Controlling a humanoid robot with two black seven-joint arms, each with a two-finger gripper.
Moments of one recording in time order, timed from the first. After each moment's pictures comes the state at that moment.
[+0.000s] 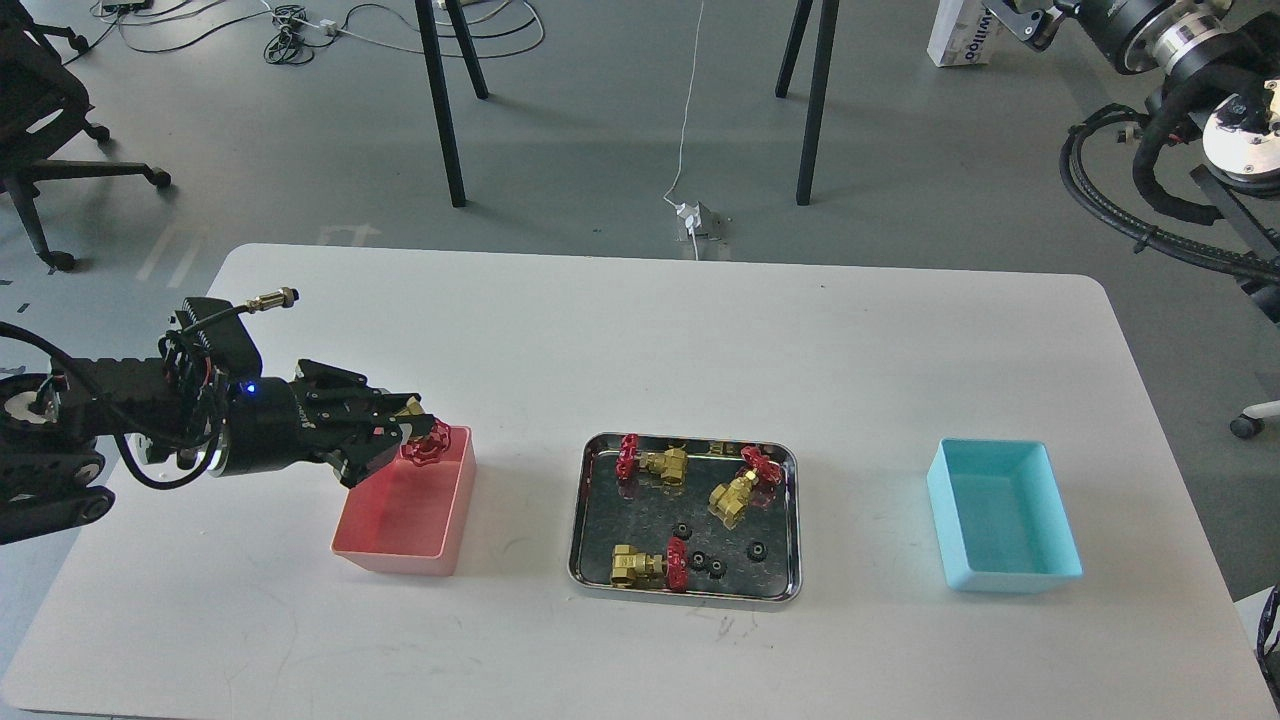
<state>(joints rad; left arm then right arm) -1.20 0.80 0.62 -1.19 1.50 0.35 -0.49 1.14 -0.51 0.63 0.72 0.29 0.29 0.07</state>
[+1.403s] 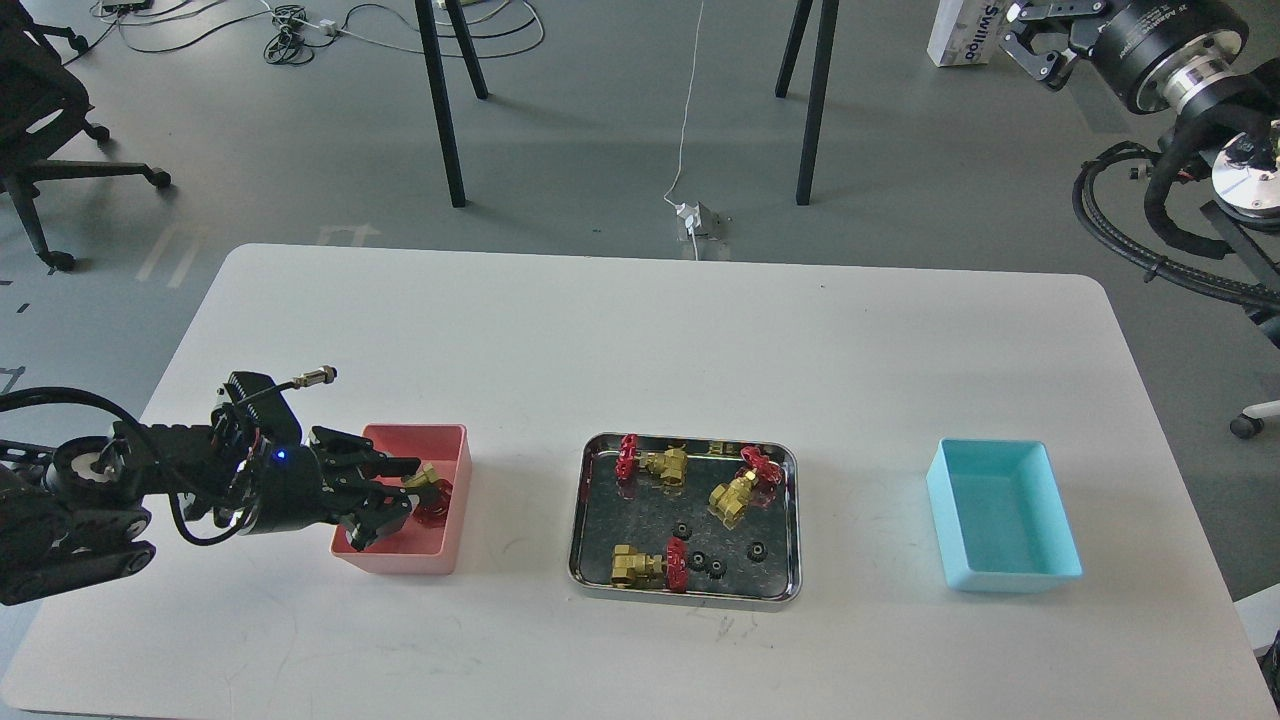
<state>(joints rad) -1.05 0.66 0.62 -1.03 1.50 0.35 -0.49 1.08 -0.53 0.64 0.72 0.30 0.29 0.07</state>
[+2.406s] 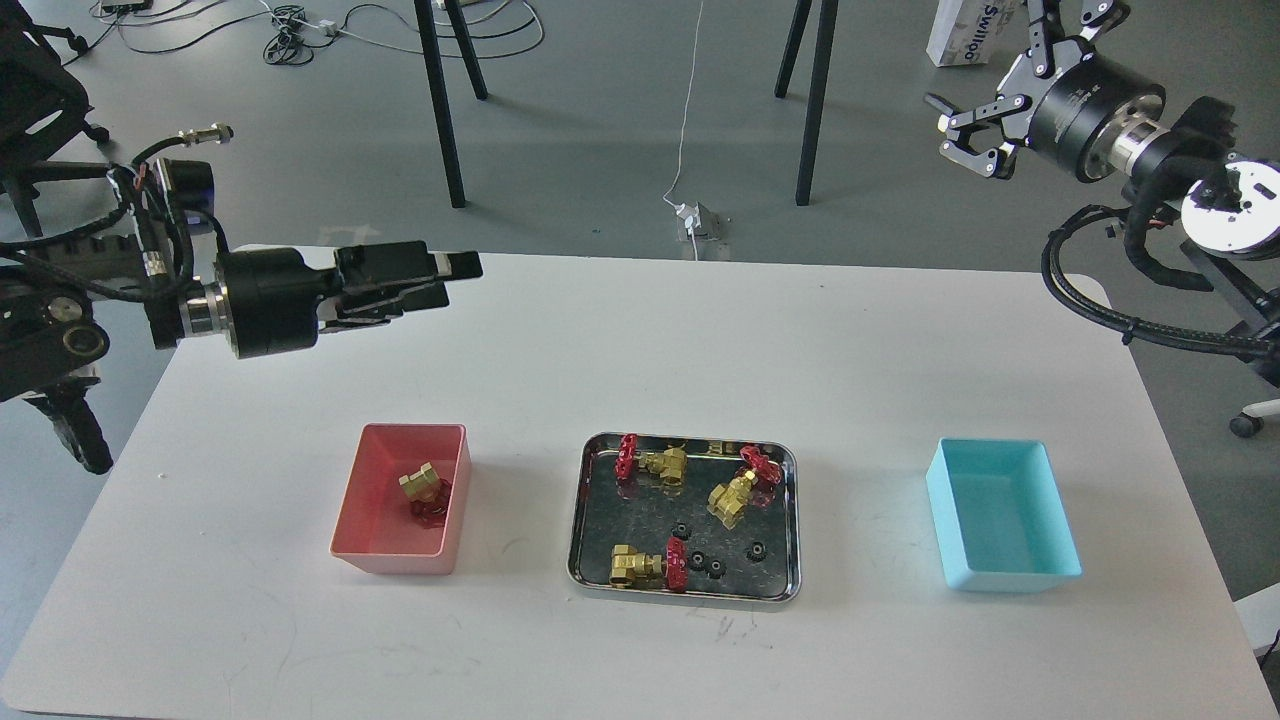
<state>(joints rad) -0.99 0.87 -0.25 -1.29 0.69 -0.48 -0.49 1.07 -0.57 0.48 0.85 0.05 0.35 -0.12</state>
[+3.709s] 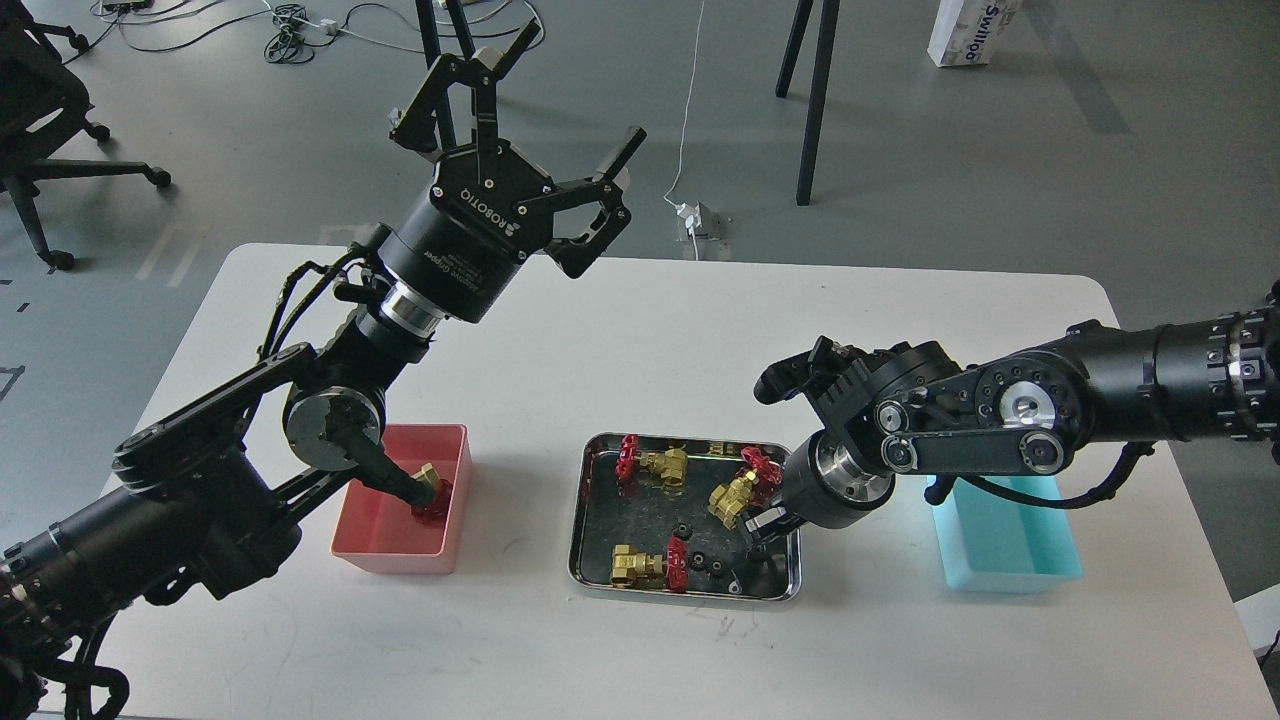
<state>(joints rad) -0.65 0.34 -0.65 -1.37 0.08 -0.49 -0.49 1.43 -0.20 -0.61 1.25 -0.78 0.44 -0.14</state>
